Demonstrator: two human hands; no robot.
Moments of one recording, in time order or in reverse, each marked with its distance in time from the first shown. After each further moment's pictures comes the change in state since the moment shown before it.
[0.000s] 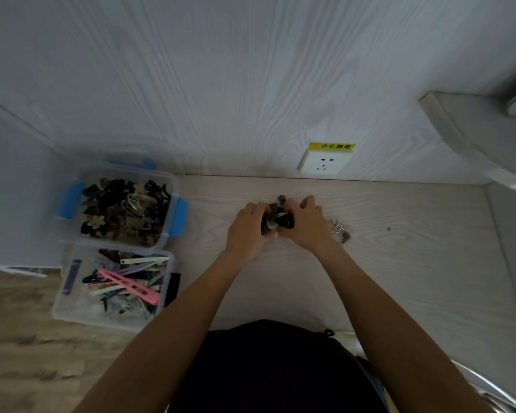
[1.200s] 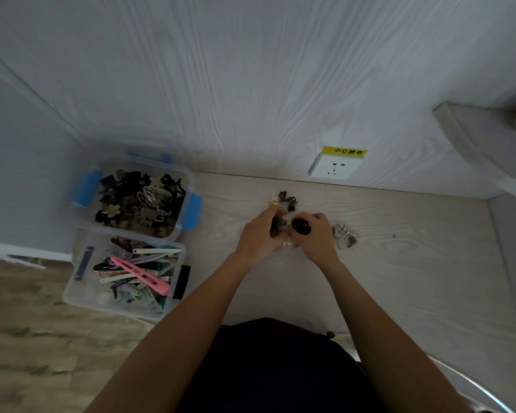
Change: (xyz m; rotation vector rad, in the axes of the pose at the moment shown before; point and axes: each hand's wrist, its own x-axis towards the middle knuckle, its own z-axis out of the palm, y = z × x) left_hand -0.013 0.005 -0.004 -0.294 -0.023 0.026; right_hand -0.022 0.002 0.021 0.468 0.204 0.009
